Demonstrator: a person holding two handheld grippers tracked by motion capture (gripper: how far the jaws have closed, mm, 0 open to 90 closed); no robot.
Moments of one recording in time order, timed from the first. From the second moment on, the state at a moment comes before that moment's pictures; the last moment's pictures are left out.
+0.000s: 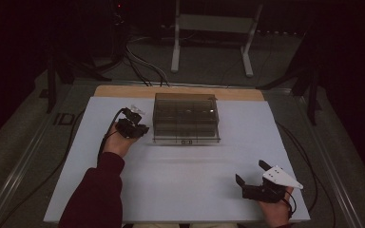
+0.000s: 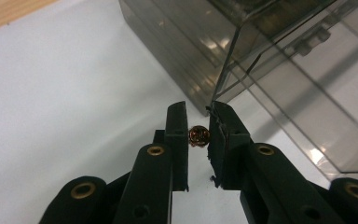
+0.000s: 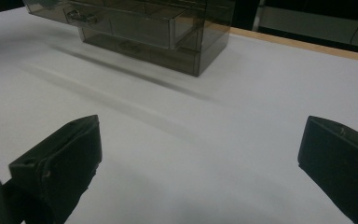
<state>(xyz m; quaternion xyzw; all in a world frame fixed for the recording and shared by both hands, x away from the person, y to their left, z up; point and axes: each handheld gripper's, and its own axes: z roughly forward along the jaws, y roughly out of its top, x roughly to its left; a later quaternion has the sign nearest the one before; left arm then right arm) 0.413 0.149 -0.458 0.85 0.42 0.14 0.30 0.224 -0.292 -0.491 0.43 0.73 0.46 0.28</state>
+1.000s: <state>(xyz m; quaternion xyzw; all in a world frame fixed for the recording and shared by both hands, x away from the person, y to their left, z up) 0.407 0.138 -0.421 0.86 0.38 0.14 0.32 0.225 -0.292 -0.492 0.42 0.73 0.46 0.28</state>
